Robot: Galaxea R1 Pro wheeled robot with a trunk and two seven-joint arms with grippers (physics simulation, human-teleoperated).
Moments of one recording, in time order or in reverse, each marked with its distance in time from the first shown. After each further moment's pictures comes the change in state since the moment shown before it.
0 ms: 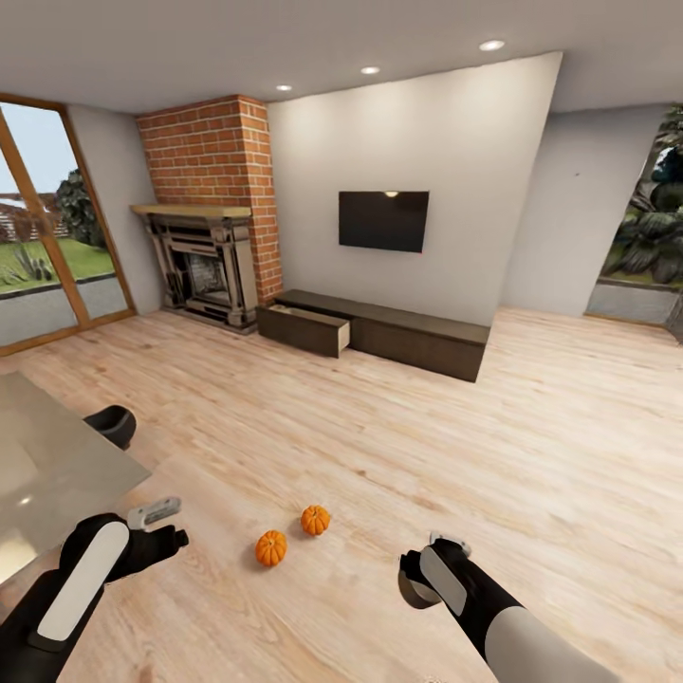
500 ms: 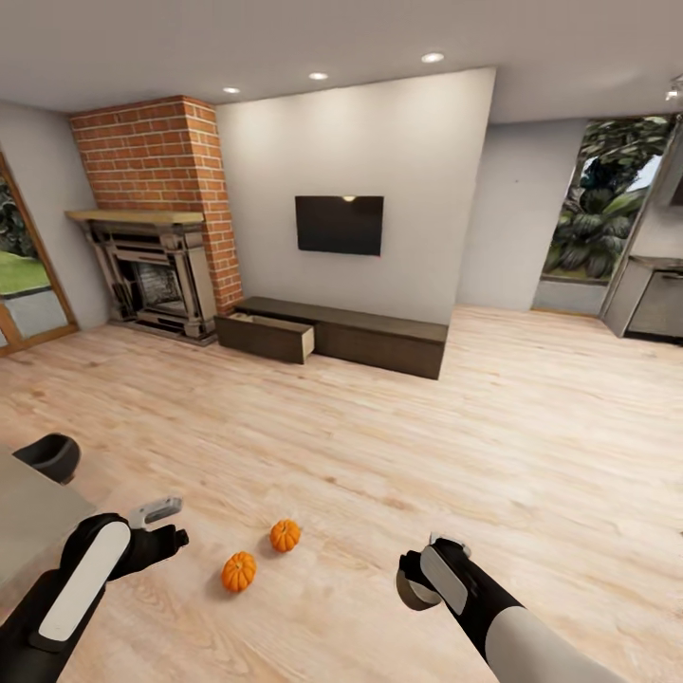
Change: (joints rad) left arm 0.000 0.000 -0.007 -0.004 -0.012 -0.001 0.002; right arm 0.000 -0.002 0.001 0.000 -0.032 0.000 0.000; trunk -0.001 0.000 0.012
